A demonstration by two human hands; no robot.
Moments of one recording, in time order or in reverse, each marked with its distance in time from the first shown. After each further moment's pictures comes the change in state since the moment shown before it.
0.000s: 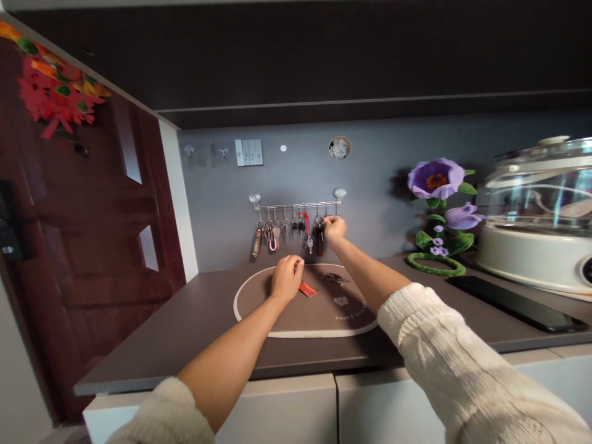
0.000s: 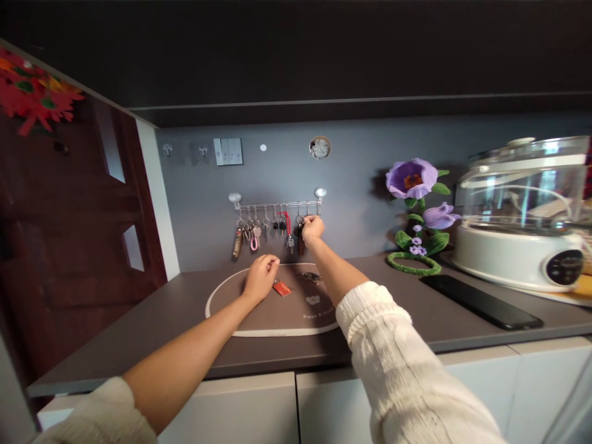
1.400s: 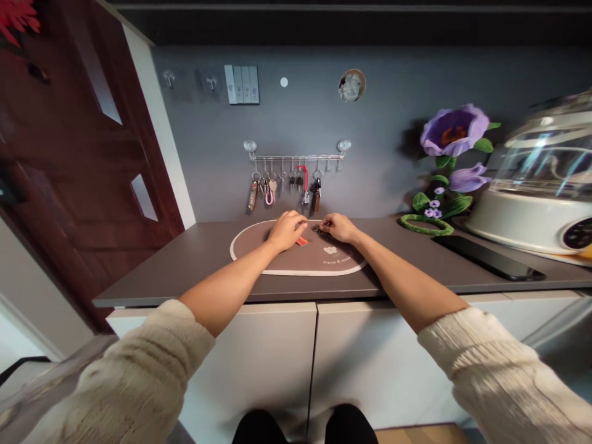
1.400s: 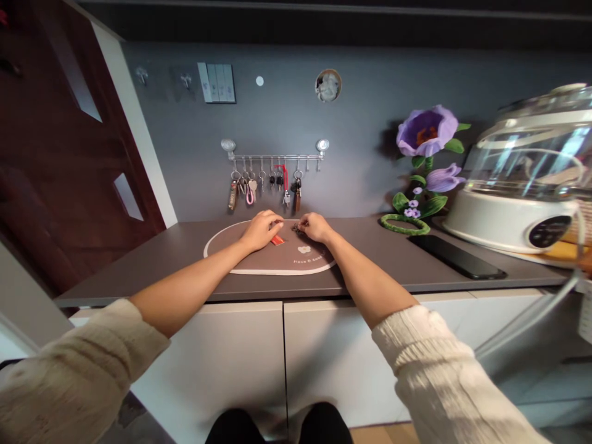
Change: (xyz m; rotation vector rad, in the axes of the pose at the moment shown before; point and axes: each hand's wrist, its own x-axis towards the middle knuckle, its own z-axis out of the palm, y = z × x) left_hand 0.000 0.004 -0.005 0.118 -0.252 0.135; right_hand -0.079 0.023 -0.087 -0.727 -0.820 -0.365
